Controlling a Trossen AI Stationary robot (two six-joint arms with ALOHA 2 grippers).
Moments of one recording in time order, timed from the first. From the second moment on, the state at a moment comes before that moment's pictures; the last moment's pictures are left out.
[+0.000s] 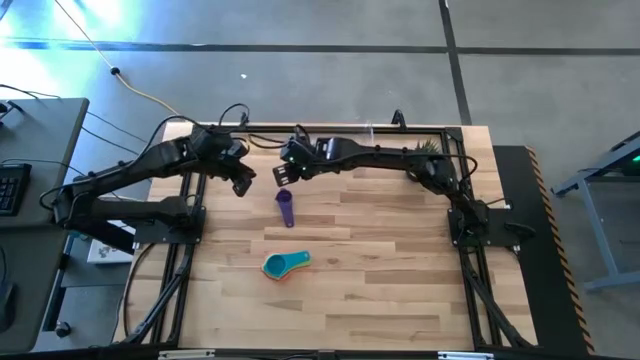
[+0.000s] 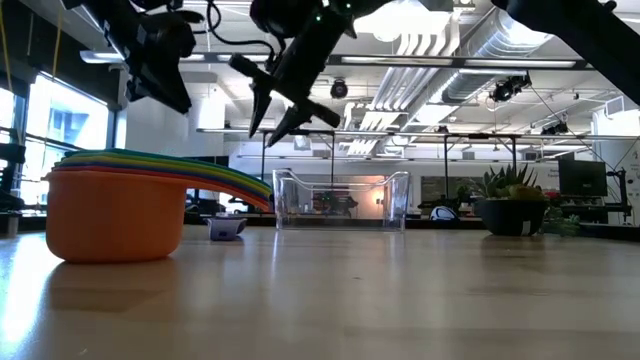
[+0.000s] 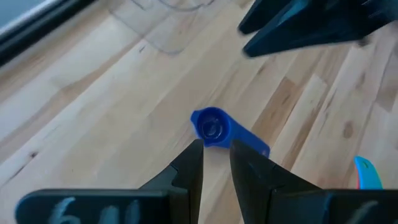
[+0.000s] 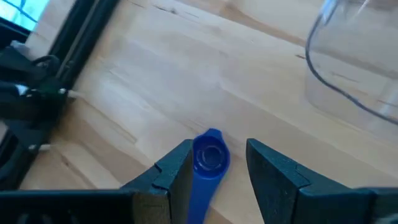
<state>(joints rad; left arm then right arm) 0.48 0.91 0.84 -0.79 0.08 -0.25 -0.17 2.25 2.14 -0.83 0.15 0.87</state>
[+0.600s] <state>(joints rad) 0.48 0.88 0.84 -0.85 0.08 -0.26 -0.14 2.25 1.72 -0.29 0.15 0.83</state>
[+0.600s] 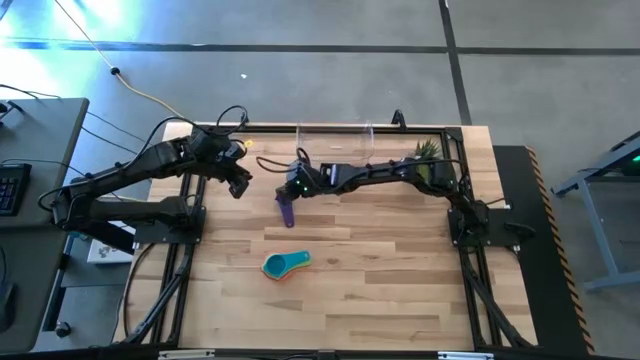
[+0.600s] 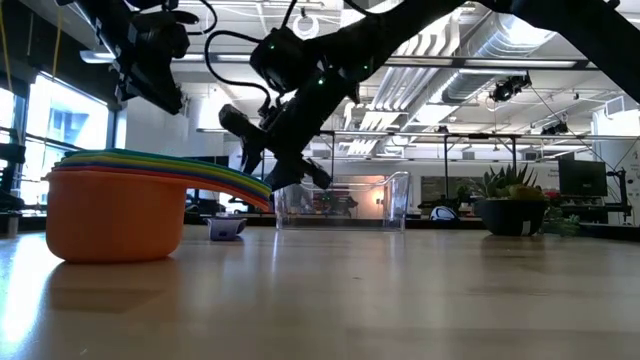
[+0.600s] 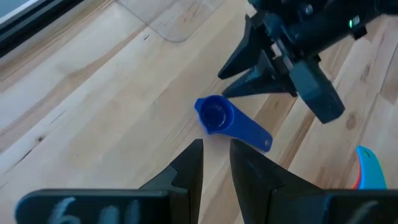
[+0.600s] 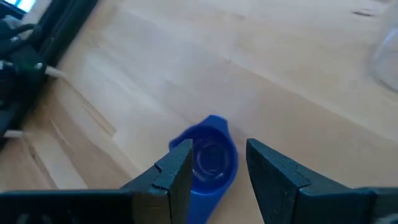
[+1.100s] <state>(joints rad) 0.48 0.88 0.84 -0.85 0.07 -0.26 -0.12 2.24 1.92 -0.37 0.26 0.57</state>
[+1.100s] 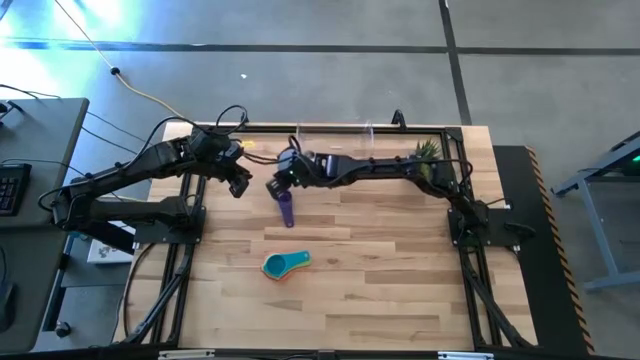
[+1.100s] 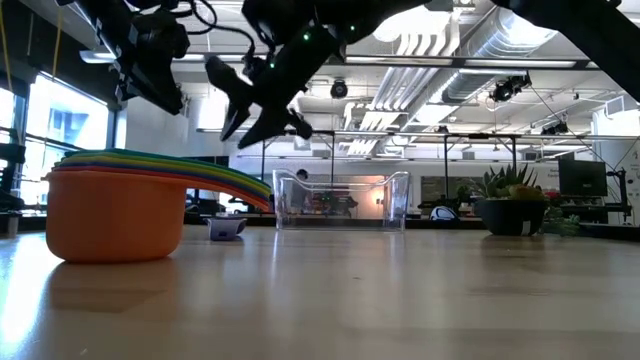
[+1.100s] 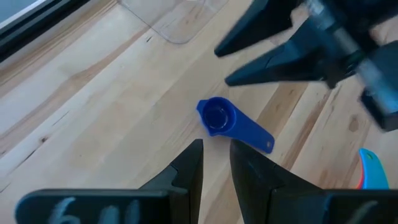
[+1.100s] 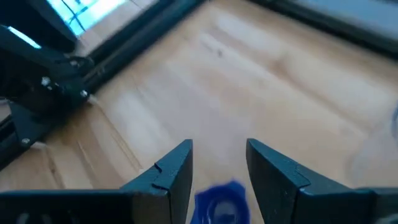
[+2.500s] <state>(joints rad) 0.48 0.89 0.84 -0.85 0.07 -0.26 -0.12 2.39 1.91 -0.49 0.23 0.67</state>
